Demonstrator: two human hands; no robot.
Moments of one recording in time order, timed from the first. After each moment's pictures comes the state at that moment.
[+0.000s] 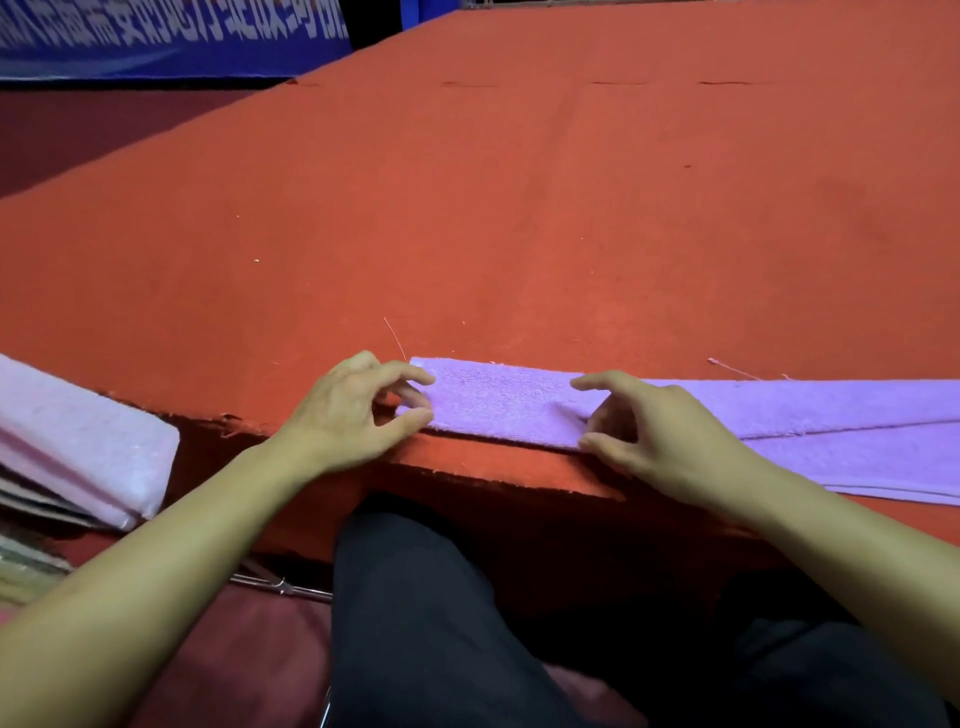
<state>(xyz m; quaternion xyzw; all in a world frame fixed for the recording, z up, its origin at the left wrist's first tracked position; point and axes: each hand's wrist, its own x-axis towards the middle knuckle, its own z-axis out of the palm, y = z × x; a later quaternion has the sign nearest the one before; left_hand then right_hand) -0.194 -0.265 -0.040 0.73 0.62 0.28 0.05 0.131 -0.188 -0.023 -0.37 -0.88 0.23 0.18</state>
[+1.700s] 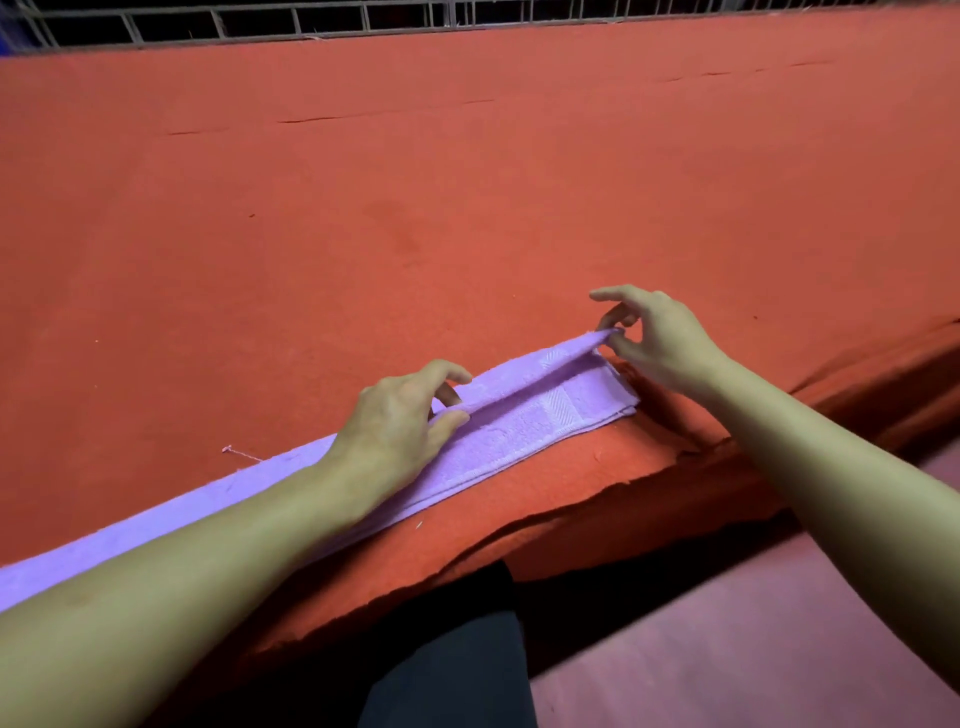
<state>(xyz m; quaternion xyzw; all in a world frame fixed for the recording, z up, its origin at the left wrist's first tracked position) 0.278 -0.103 -0.025 0.85 0.44 0.25 0.12 0.602 -0.092 -0.026 -0.62 -0.72 0.03 0.31</state>
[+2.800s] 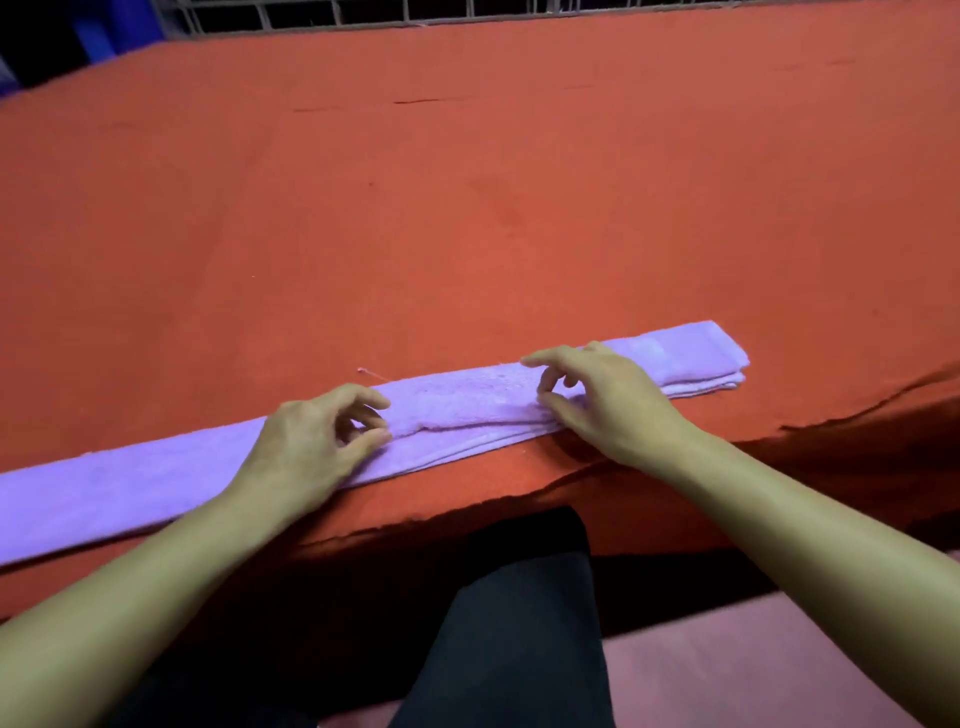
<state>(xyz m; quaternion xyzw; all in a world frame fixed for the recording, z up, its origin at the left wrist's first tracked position) 0.113 -0.182 -0.028 0.77 0.57 0.26 0.14 0.426 -0.169 -0.033 -0.50 -0.81 0.09 0.30</state>
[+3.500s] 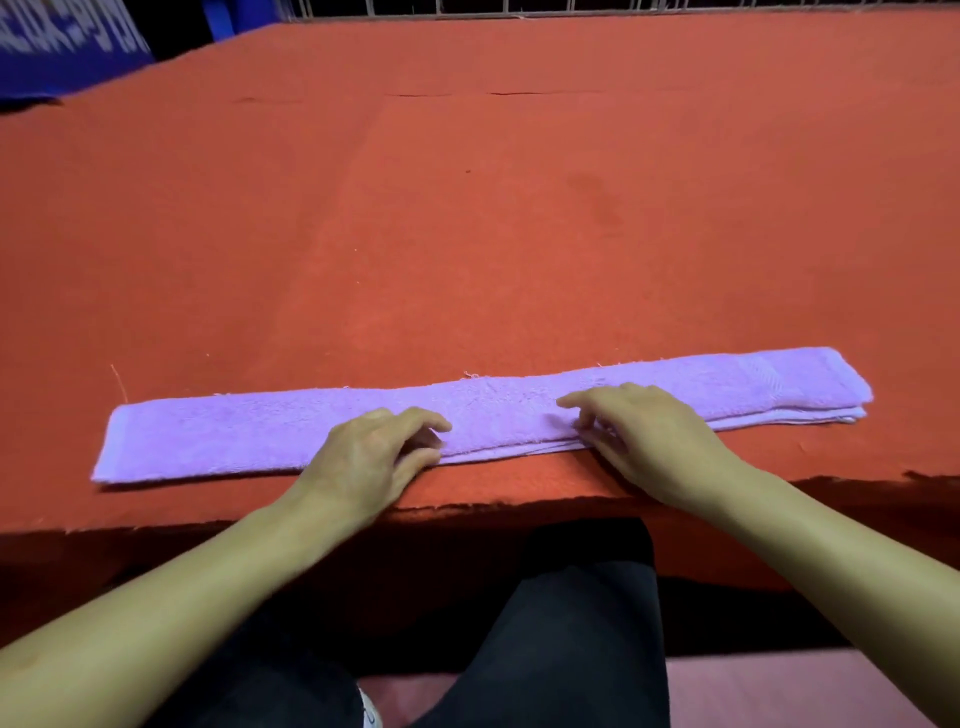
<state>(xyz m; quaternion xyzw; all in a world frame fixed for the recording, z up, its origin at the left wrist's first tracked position) 0.062 -0.212 -0.059 0.80 0.51 0.31 0.04 0.371 -0.174 -0.045 -0.44 -0.87 0.03 0.21</state>
